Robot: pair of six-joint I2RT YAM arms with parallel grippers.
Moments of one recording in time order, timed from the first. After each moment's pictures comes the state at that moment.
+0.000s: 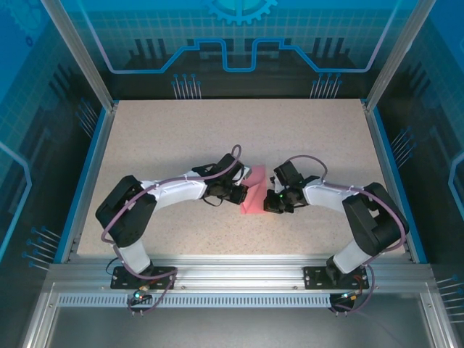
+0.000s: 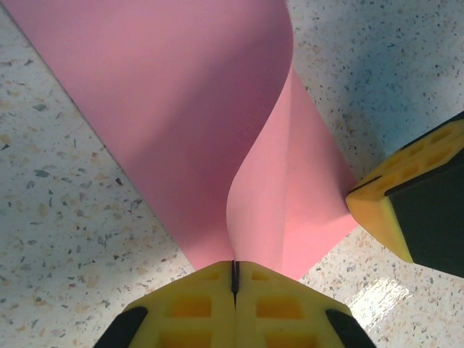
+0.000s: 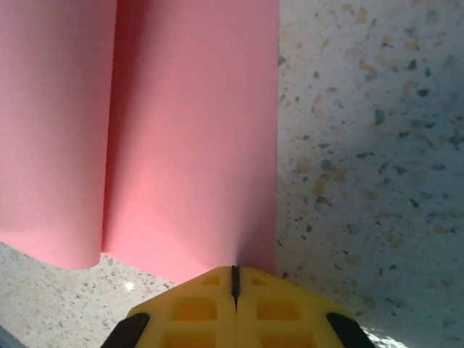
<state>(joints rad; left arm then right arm) -0.71 1.75 1.07 -0.37 0.19 -0.35 0.50 1.59 0.74 -0.37 -0.35 0.62</state>
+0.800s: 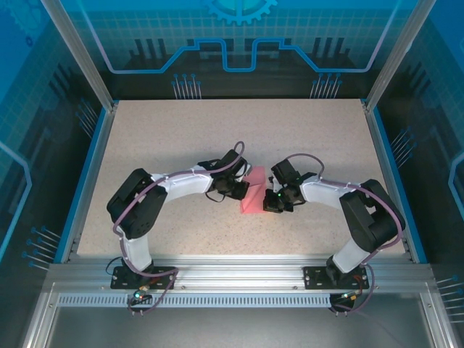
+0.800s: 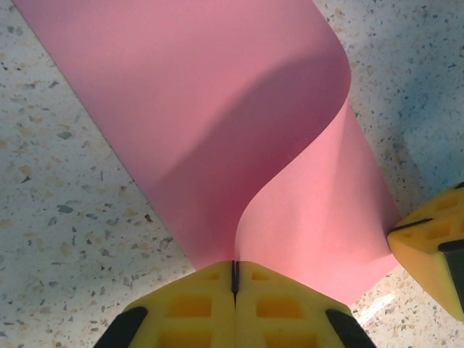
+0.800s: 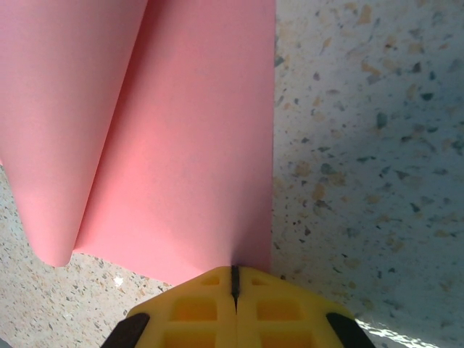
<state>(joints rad) -0.69 1.85 1.16 -0.41 0.17 -0.35 0.51 1.62 0.79 -0.43 -0.34 0.61</state>
